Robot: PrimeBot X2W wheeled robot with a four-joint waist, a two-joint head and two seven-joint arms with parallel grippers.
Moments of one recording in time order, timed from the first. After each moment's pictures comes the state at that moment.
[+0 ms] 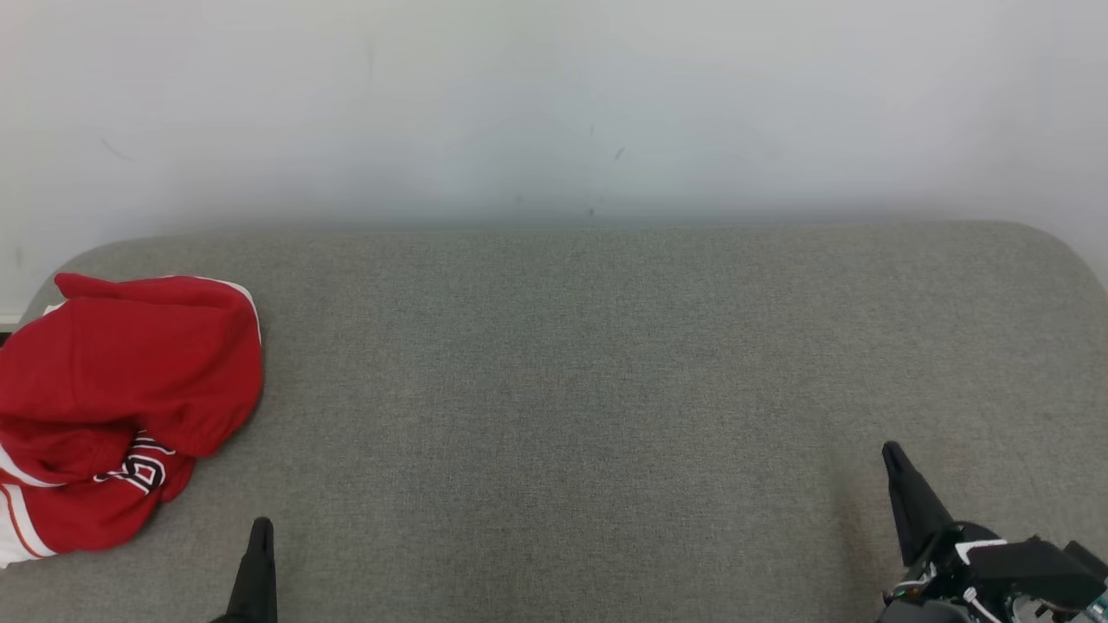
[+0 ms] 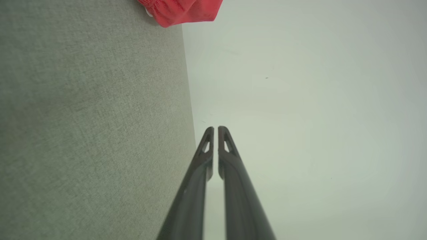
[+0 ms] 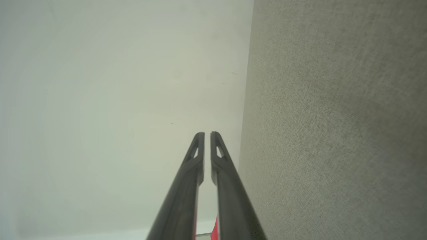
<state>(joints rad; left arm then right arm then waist) 0.03 0.05 0.03 0.11 -1.62 -0.13 -0.02 -0.09 -0.05 -0.19 0.24 1.61 0.13 0.24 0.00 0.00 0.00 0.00</state>
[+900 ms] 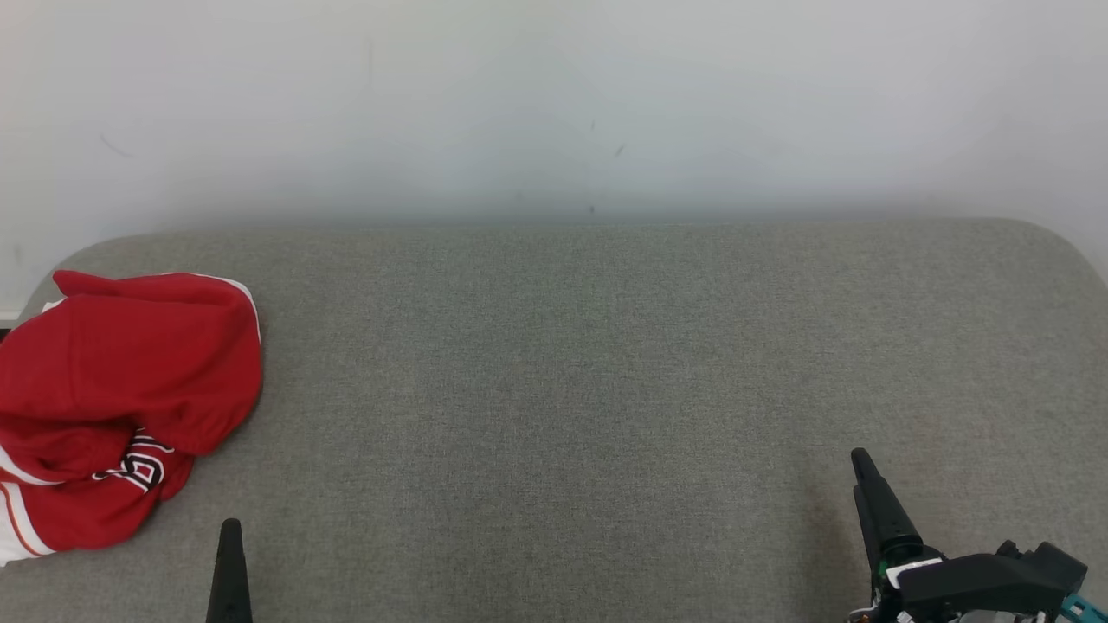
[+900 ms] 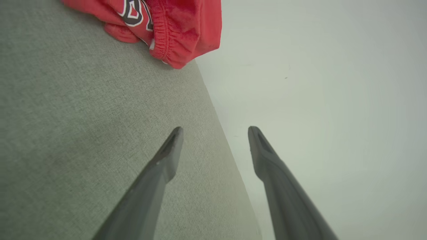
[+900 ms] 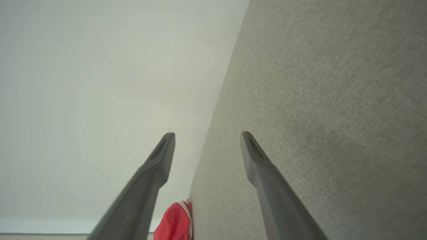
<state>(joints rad) 0.06 0.05 0.07 0.13 -1.32 -0.13 -0.08 -0.06 -0.05 -0.08 0.24 1.34 0.13 0.10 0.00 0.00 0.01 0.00</state>
